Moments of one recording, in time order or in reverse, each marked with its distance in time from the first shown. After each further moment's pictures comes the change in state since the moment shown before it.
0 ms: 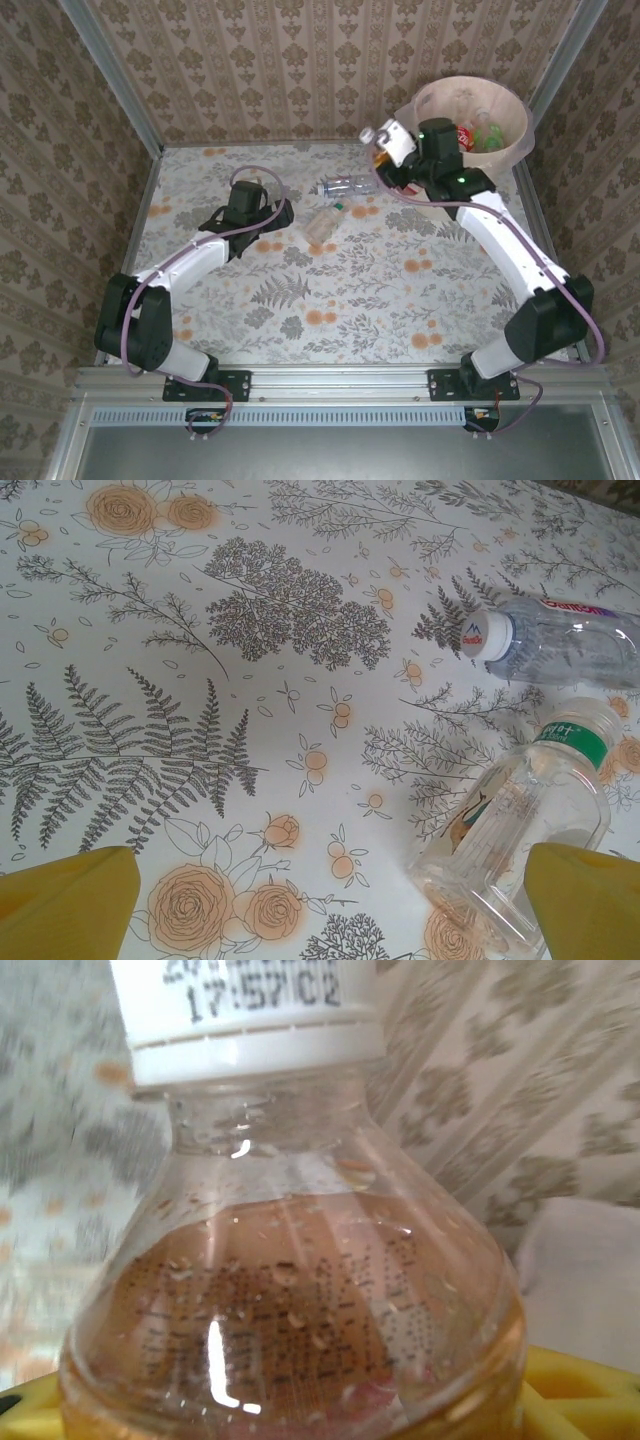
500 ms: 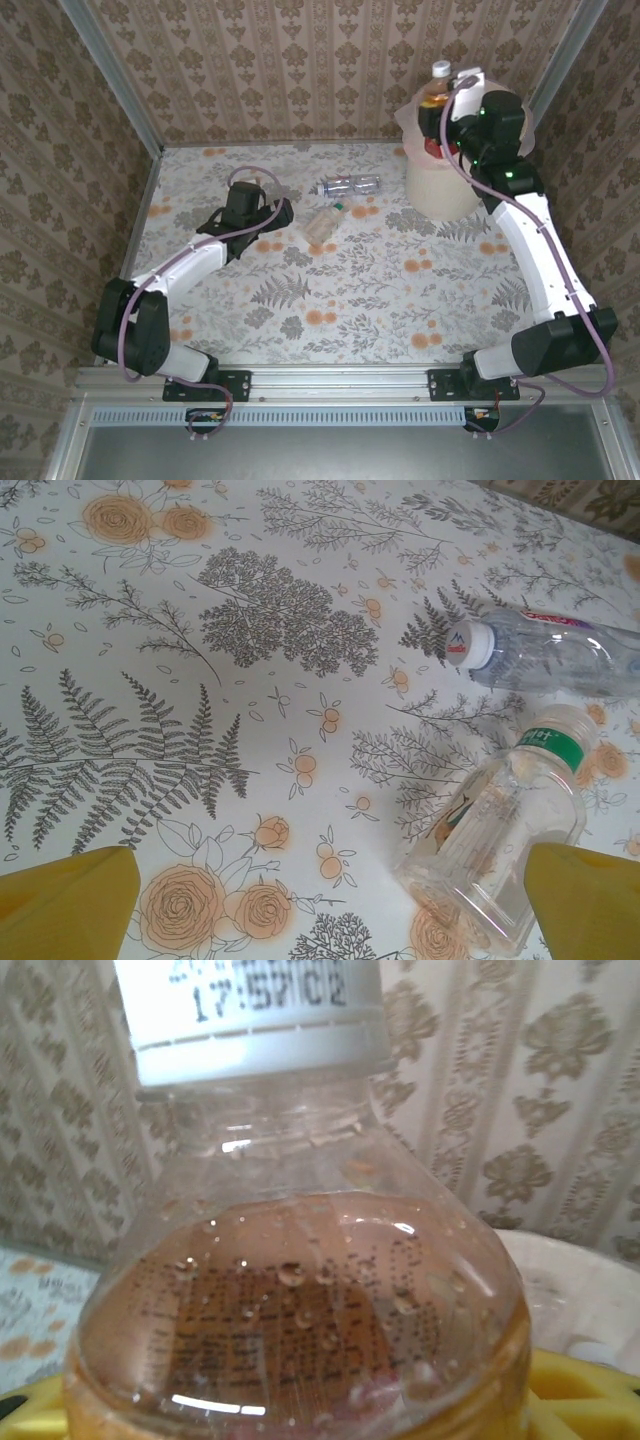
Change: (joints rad) left arm 0.000 -0.031 -0.021 0.022 0.012 -0.012; right arm -0.185 -0.071 0.130 0.097 0.077 0.411
